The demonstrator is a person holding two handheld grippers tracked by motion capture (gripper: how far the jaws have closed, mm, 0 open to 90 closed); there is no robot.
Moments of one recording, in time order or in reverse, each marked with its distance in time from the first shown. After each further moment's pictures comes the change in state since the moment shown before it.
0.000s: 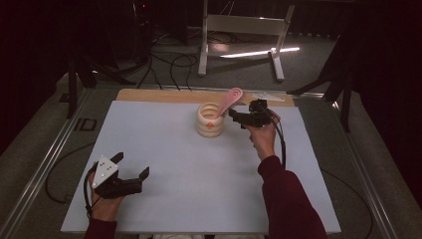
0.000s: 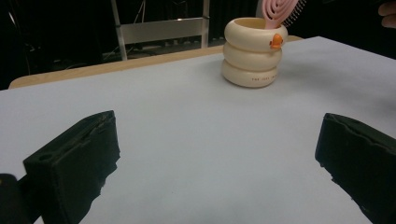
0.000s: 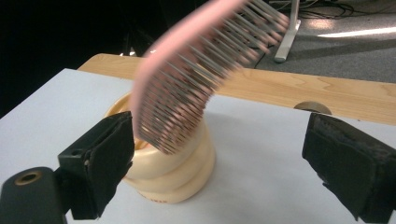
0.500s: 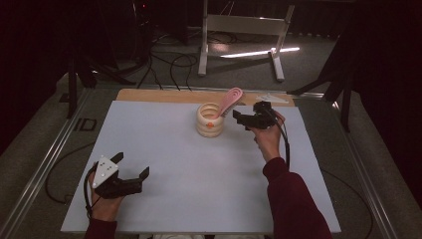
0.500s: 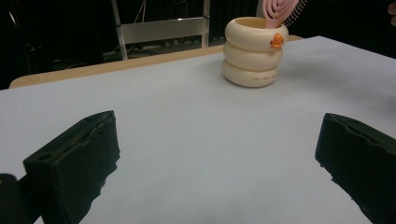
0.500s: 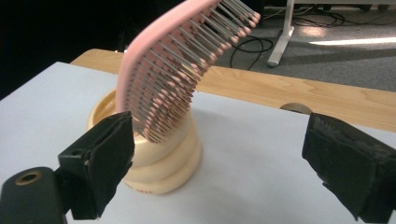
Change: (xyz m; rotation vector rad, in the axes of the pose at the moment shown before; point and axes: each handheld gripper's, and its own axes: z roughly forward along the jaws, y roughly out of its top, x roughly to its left) left arm 0.000 0.000 0.000 0.004 0.002 0.001; right arm -0.007 -0.003 -0.010 -0.004 -0.021 -0.053
